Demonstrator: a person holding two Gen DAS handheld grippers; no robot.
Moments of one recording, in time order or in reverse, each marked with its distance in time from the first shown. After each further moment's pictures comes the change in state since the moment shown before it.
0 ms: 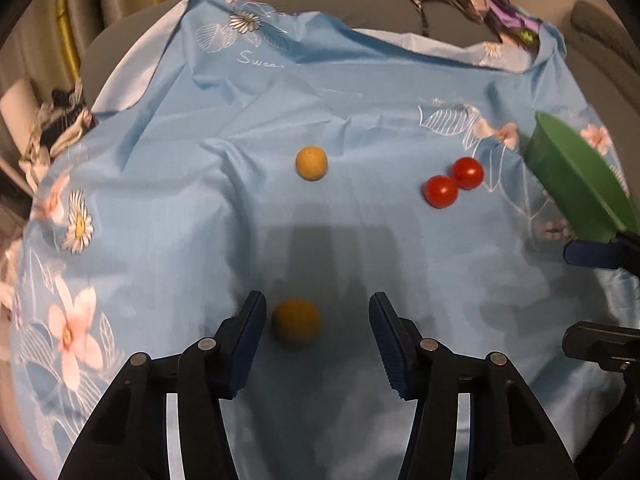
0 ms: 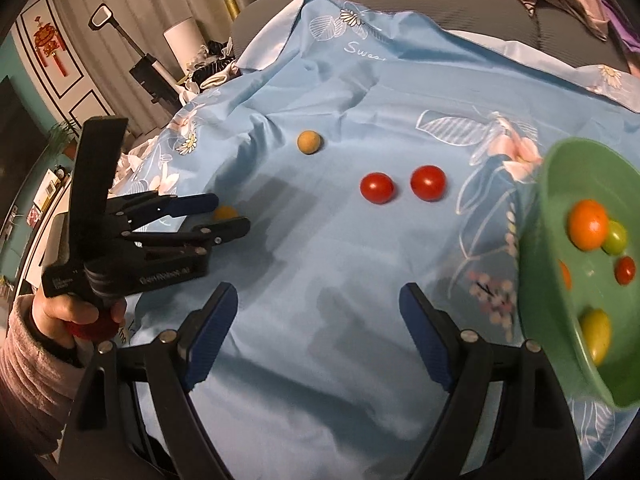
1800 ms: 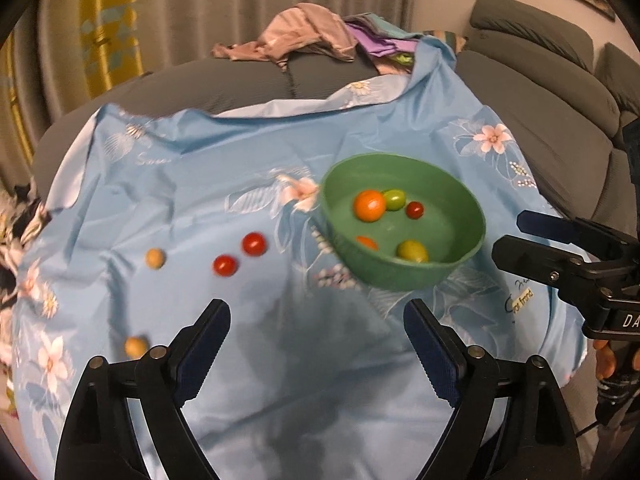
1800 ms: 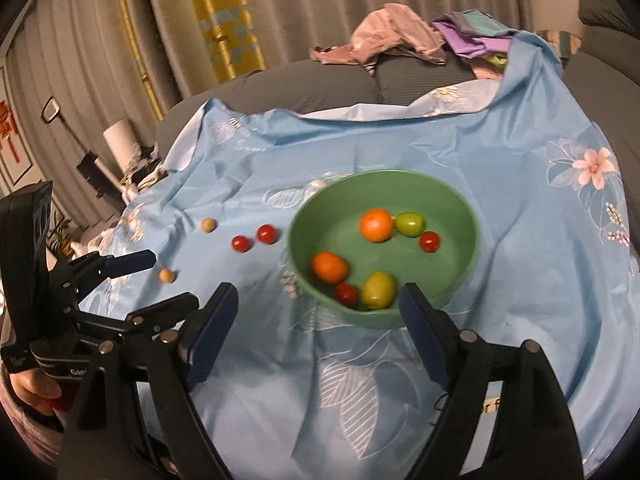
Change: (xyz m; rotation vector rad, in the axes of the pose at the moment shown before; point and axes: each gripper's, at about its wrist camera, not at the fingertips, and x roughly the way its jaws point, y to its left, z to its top) left arm -0.112 -0.160 0.011 0.127 -0.160 -0.146; right arm -0.166 -0.072 -0.066 0.194 -0.285 -0.231
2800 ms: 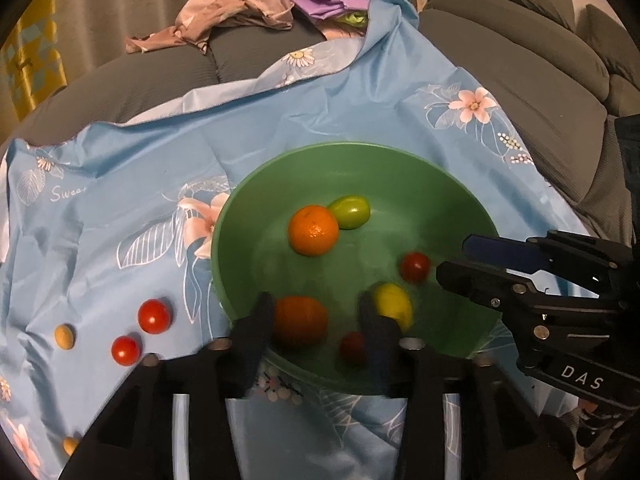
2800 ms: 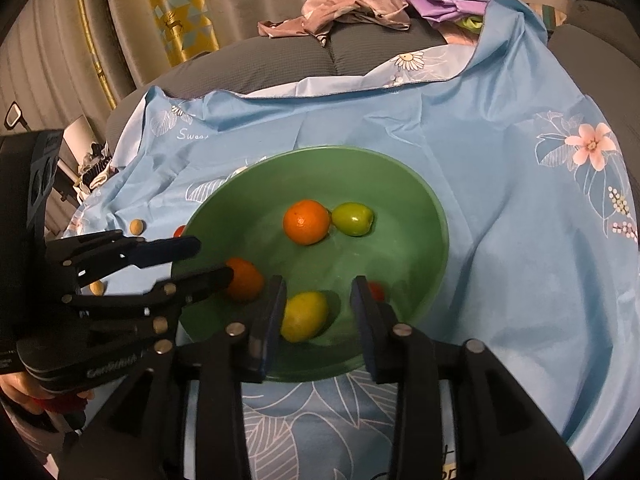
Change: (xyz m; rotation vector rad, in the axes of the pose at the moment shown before) left arm 0.113 -0.056 0.056 0.140 0.071 -0.116; right arm 0.073 -0.074 0.012 0.058 0.052 -0.097
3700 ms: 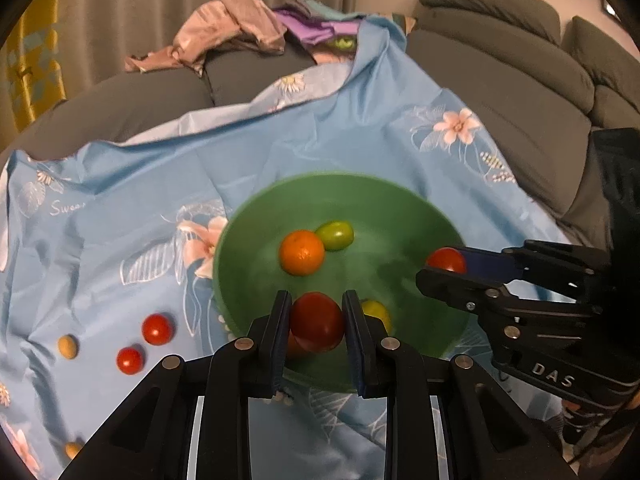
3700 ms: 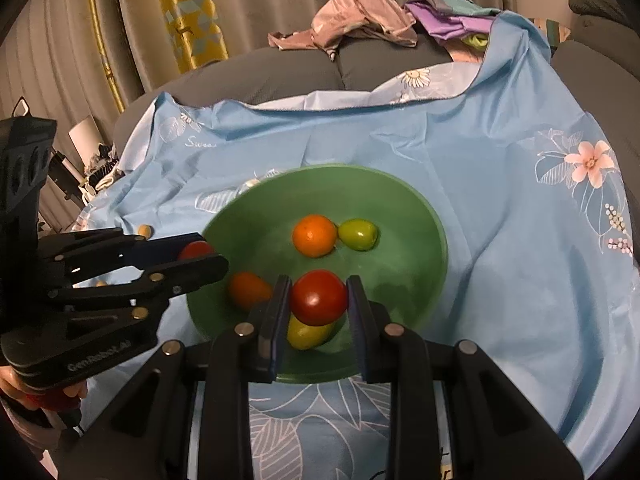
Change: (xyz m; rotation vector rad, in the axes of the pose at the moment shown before) left arm -0.015 -0.002 0.003 0.004 -0.055 -0.038; right arm -0.009 0.006 0.004 -0.033 -0.029 0.002
